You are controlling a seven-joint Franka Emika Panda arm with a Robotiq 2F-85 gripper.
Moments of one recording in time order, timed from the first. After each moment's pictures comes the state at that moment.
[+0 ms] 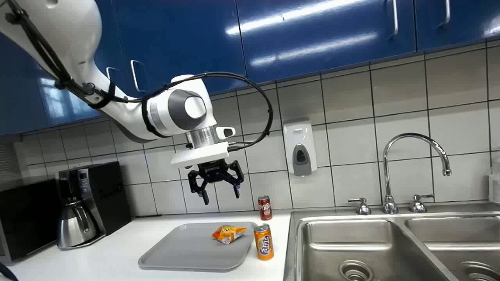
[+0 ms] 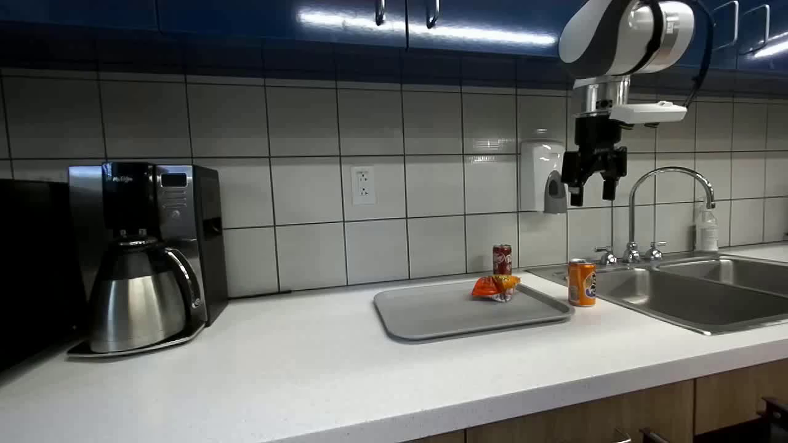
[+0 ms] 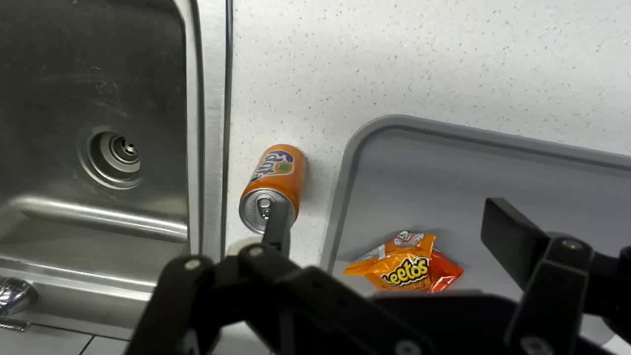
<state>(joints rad) -0.03 -0.30 -0.15 -2.47 -0.12 2.33 -0.32</state>
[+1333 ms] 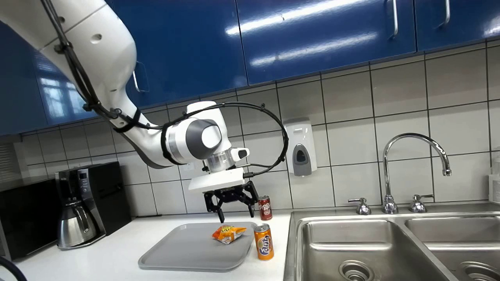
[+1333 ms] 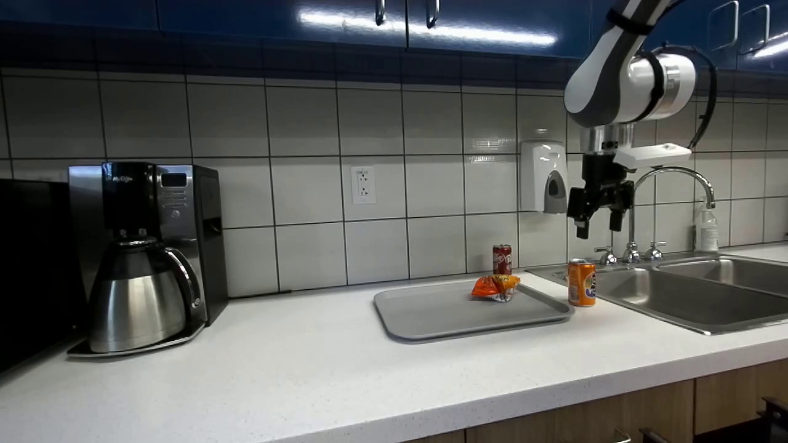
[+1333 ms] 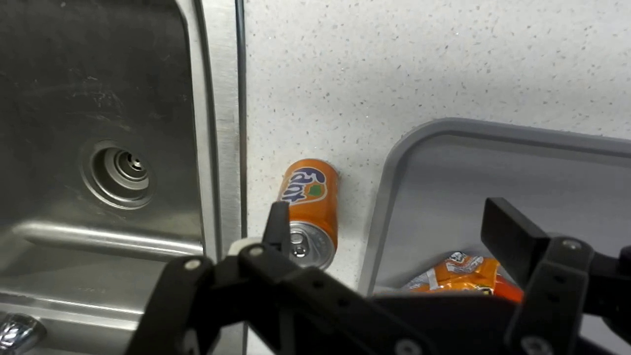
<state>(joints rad) -0.06 -0.14 -0.17 -2.50 -0.12 2.55 -0.32</state>
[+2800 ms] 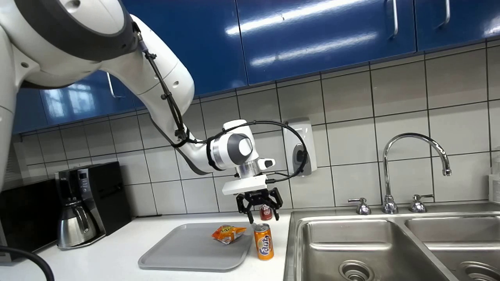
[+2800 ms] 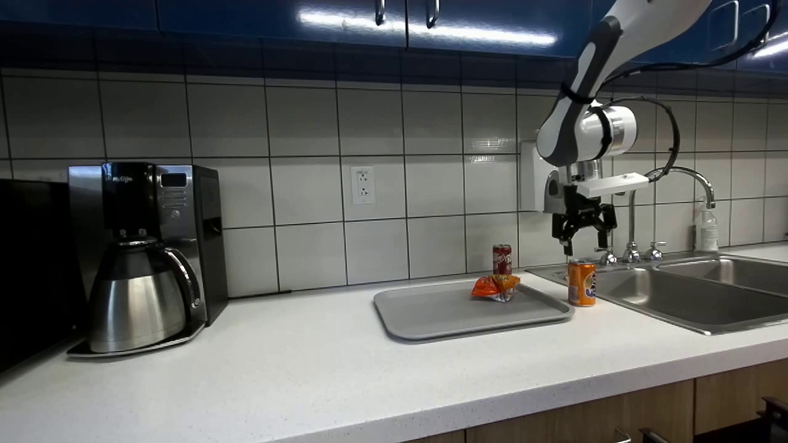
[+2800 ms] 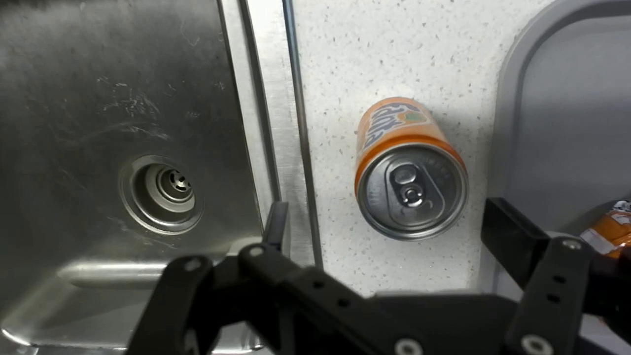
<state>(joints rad) -0.09 0.29 -0.18 -2.09 -0.12 2.46 -0.15</state>
